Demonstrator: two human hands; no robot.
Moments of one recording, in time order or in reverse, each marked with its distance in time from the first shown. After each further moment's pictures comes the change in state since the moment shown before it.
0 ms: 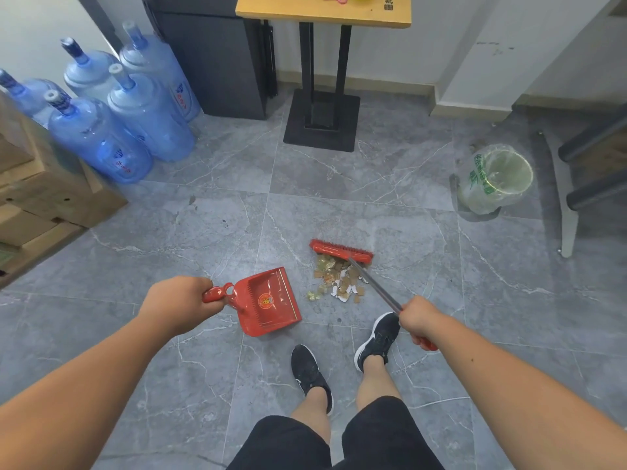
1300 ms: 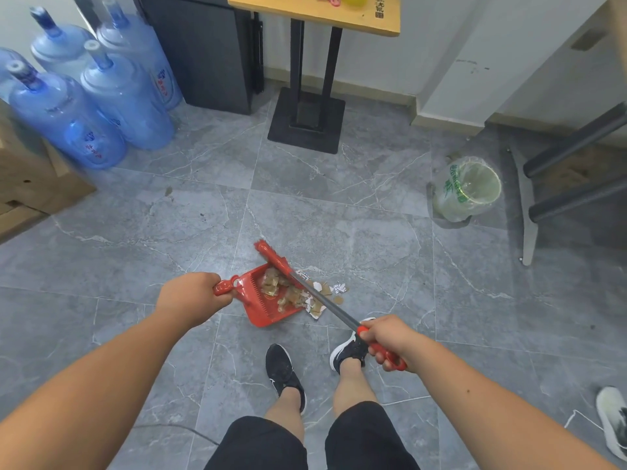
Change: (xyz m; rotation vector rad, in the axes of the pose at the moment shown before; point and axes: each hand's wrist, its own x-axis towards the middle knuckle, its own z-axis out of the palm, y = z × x) left_hand 0.013 0.038 0.043 -0.122 -0.034 -0.030; right_hand -0.058 0.009 0.029 0.425 -0.259 0.033
